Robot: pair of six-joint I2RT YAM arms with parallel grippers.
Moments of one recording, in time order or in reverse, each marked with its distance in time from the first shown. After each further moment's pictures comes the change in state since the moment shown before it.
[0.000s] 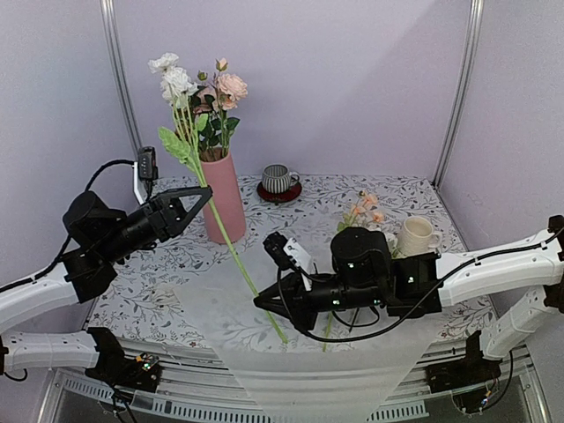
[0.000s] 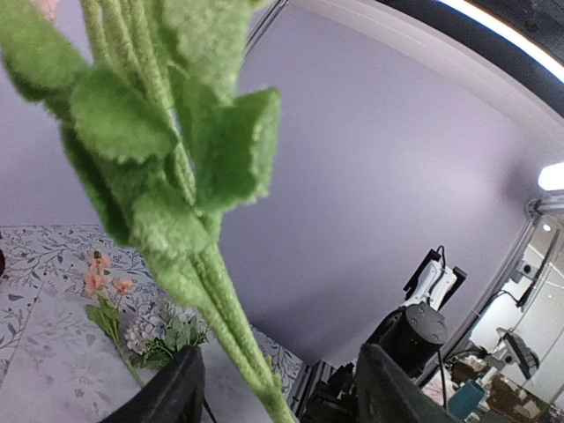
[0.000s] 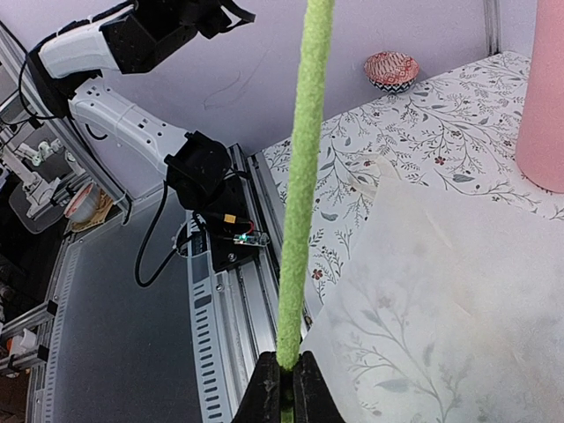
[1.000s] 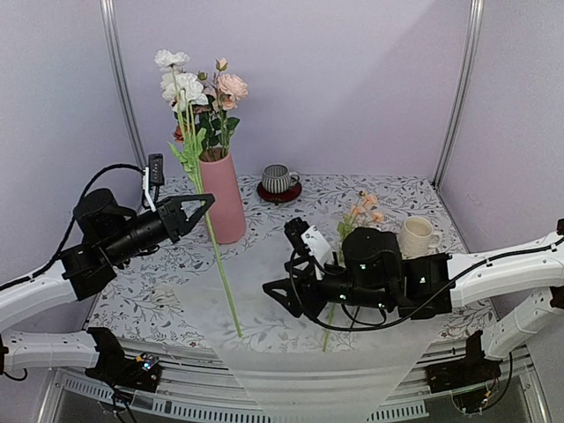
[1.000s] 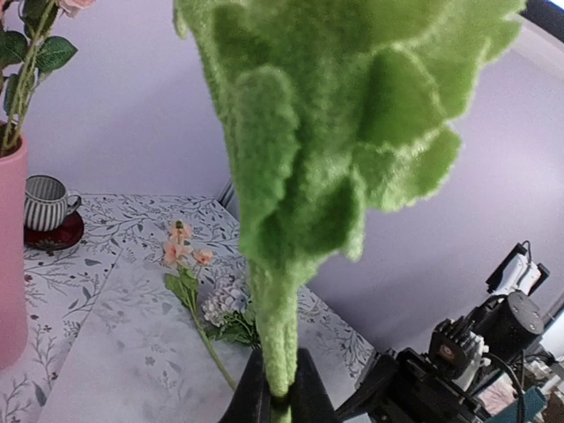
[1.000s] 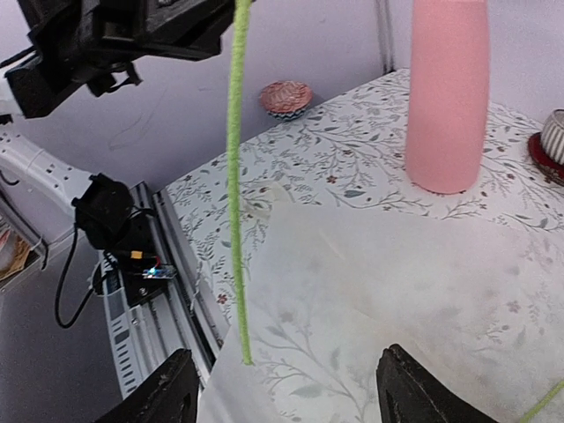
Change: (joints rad) left arm -0.003 0.000 0.019 -0.214 -0.164 0.108; right arm 0.006 -0.051 -0.031 -0.027 0.295 -0.017
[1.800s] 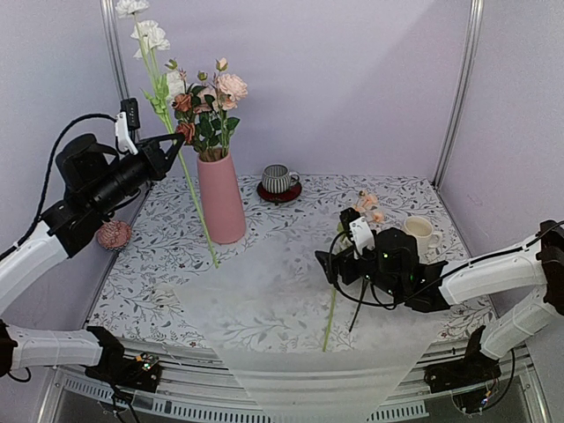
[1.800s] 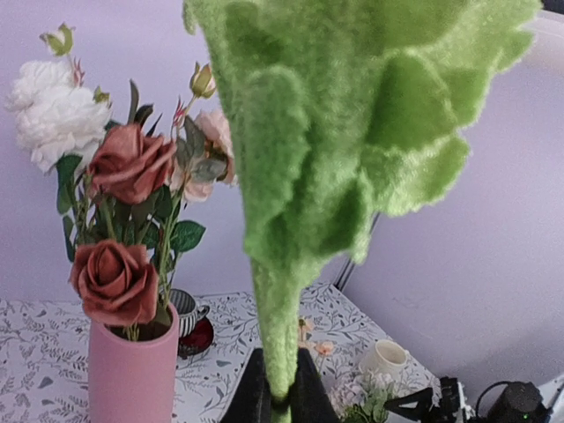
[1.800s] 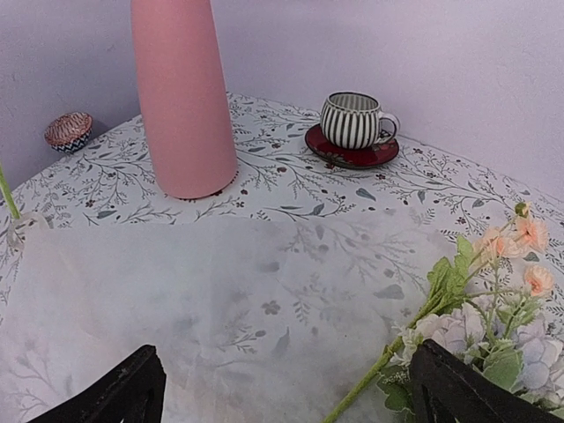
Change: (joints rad) left arm 0.210 0.117 0.333 -0.200 -0.137 0.211; right arm -0.347 0.003 -0.351 0.407 0.197 -0.187
